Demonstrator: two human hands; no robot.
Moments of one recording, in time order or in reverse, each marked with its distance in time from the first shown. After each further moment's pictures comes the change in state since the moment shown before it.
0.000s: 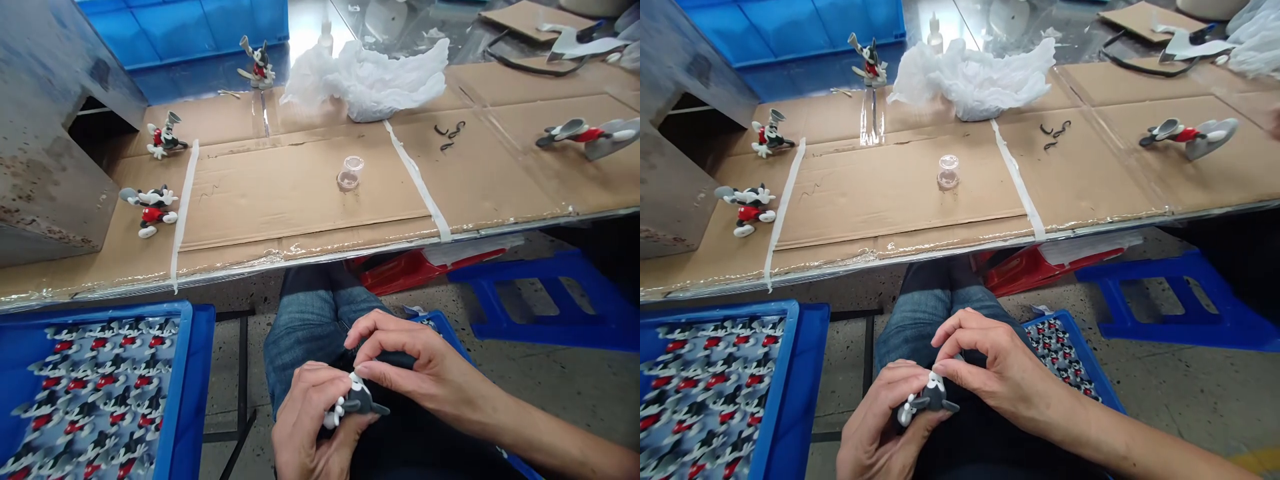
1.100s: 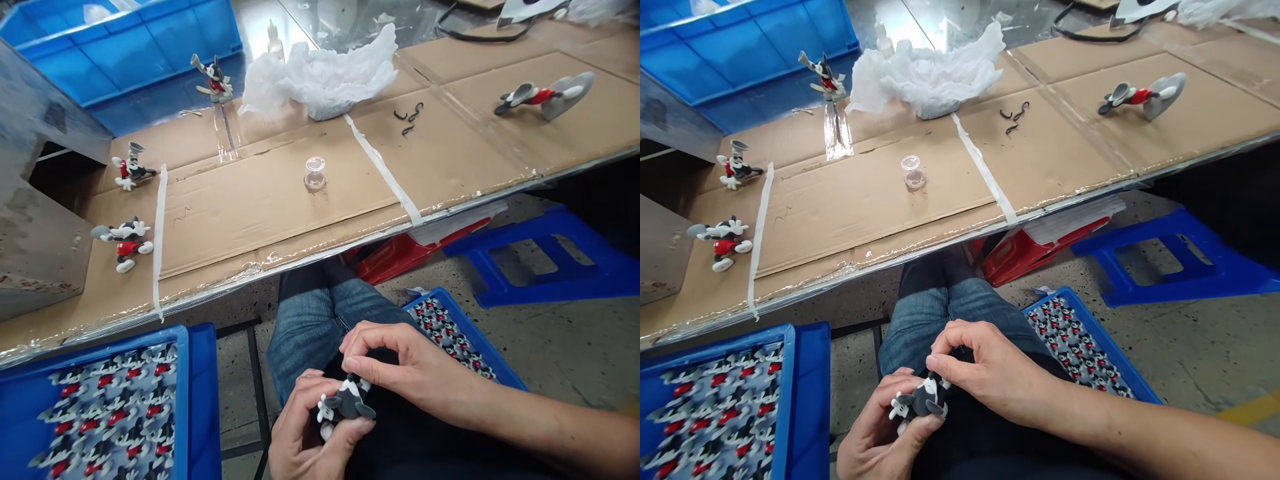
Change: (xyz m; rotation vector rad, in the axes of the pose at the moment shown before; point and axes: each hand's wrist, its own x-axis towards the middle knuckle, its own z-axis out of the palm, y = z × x) left_hand -0.011 0.010 0.007 -0.146 0.144 -0.338; right_hand -0.010 0.009 0.011 0.238 -0.014 0.243
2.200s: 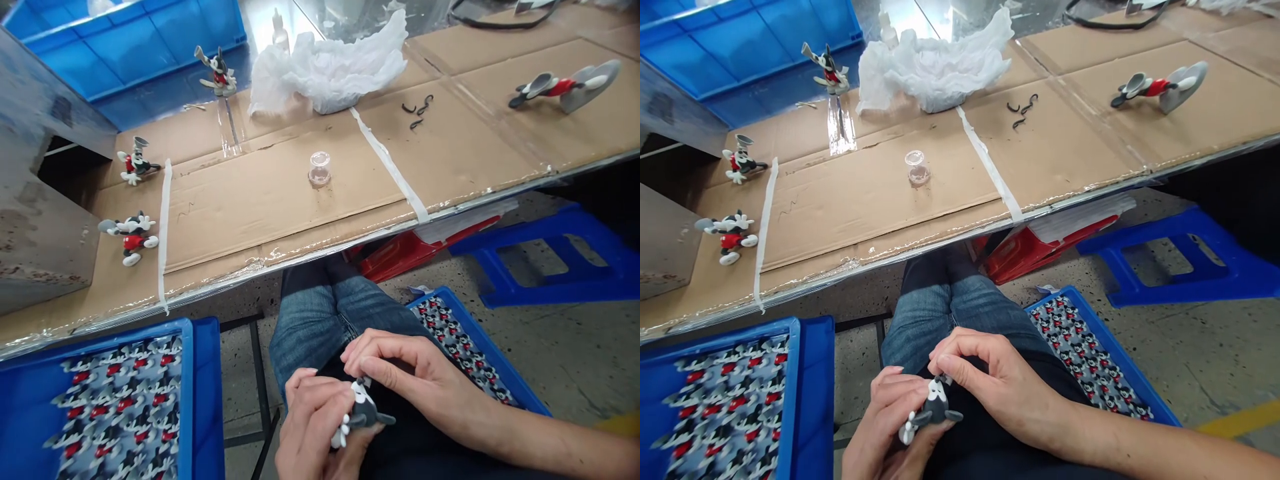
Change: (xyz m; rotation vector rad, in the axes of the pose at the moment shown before) left_hand 0.008 -0.001 -0.012 0.251 -0.222 0.555; right_hand -0.016 0.013 0.006 0.206 0.024 -0.082
